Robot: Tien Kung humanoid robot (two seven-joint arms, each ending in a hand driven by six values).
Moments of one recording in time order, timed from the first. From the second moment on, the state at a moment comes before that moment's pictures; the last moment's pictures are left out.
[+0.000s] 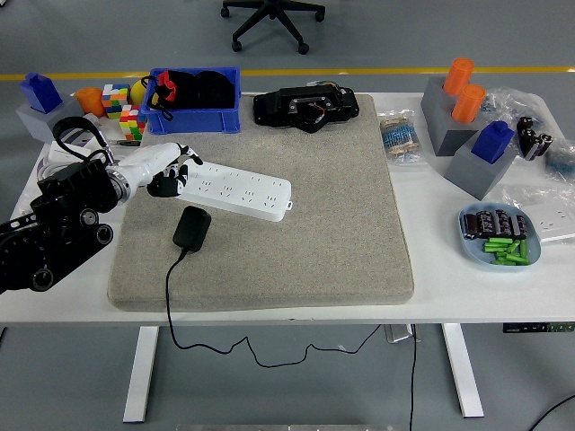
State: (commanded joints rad) left arm -0.83 0.38 -0.50 -0.89 1.53 0.00 0.18; right arm -0.02 -0.29 1.13 0.34 -0.77 -0.08 -0.17
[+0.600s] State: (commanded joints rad) left arm -0.89 0.32 -0.43 -0.78 1.50 0.01 0.18; right arm -0.02 -0.29 1.13 0.34 -0.77 -0.08 -0.17
